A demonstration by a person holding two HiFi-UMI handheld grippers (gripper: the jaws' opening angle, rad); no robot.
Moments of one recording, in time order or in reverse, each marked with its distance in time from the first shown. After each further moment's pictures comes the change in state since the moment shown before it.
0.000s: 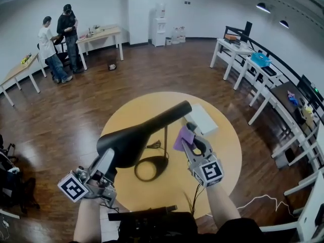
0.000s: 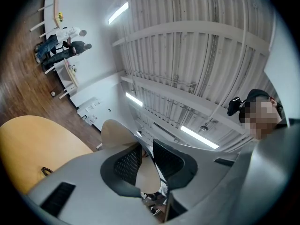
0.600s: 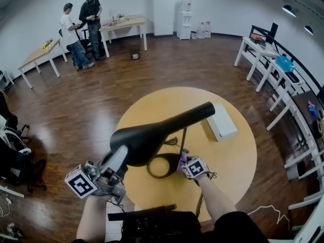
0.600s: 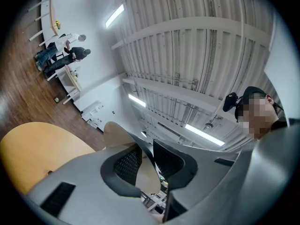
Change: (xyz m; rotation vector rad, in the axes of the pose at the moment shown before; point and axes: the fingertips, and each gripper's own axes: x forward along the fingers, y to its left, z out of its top) left arm 0.001 -0.010 -0.006 0.049 -0.002 0.055; right arm 0.022 0.086 -0.322 0.163 0.985 0.298
